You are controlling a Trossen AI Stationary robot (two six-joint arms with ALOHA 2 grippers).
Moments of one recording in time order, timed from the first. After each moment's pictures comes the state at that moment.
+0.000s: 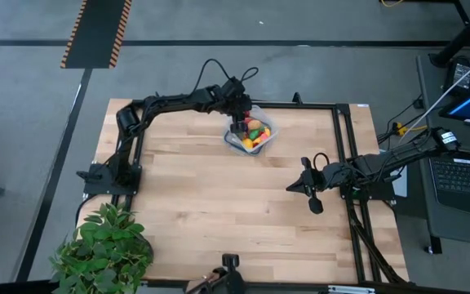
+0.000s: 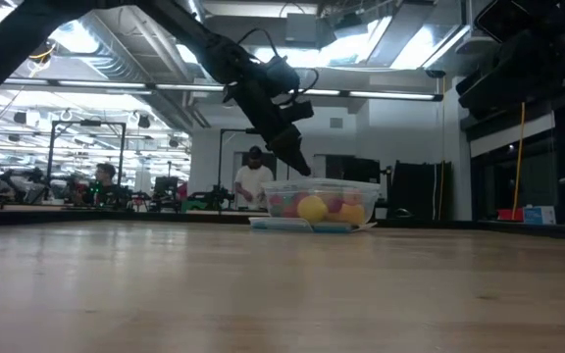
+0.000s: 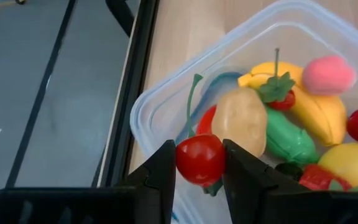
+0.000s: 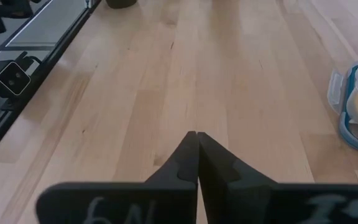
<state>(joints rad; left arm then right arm) 0.55 2.04 1.58 -0.34 0.09 0.48 0.30 0.81 0.39 -0.07 0.14 0.17</state>
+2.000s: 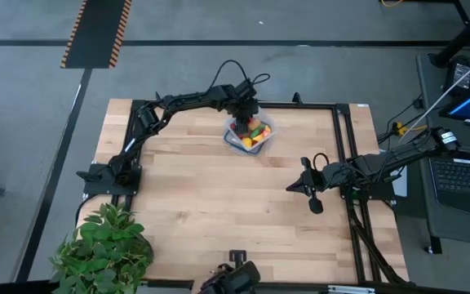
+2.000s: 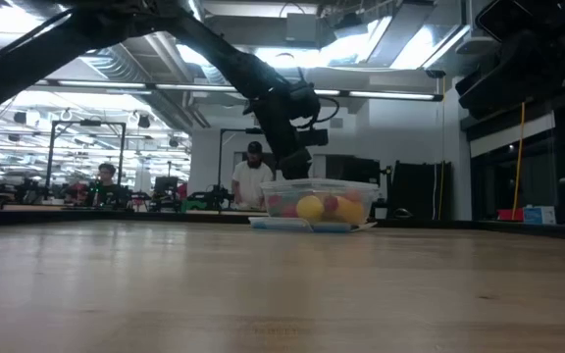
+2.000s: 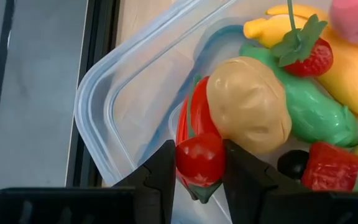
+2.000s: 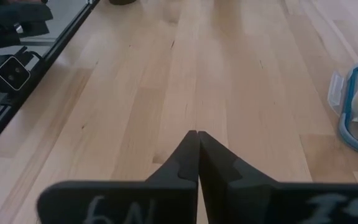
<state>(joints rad) 0.55 2.27 1.88 -0.64 0.07 0.50 0.30 0.81 0.39 -0.07 0.14 0.15</state>
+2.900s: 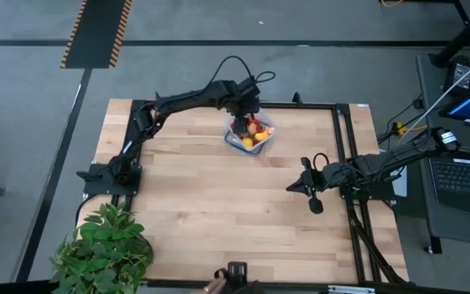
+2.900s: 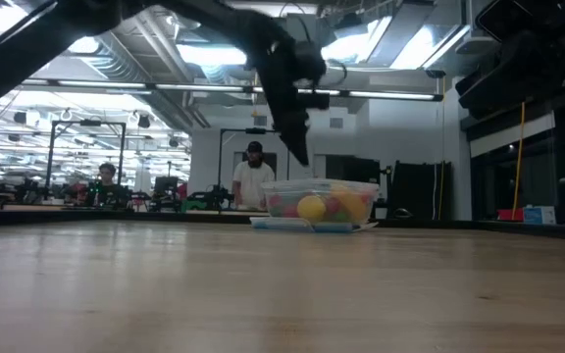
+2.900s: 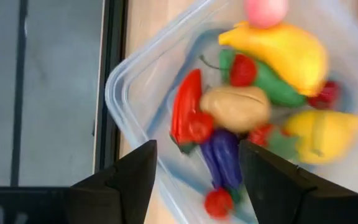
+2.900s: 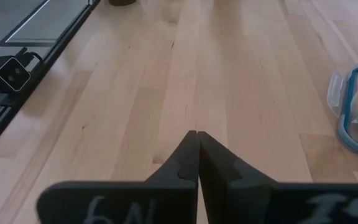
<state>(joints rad) 0.48 2.21 2.02 -0.89 -0.06 0.47 0.30 0.81 0.39 -0.07 0.14 0.15</state>
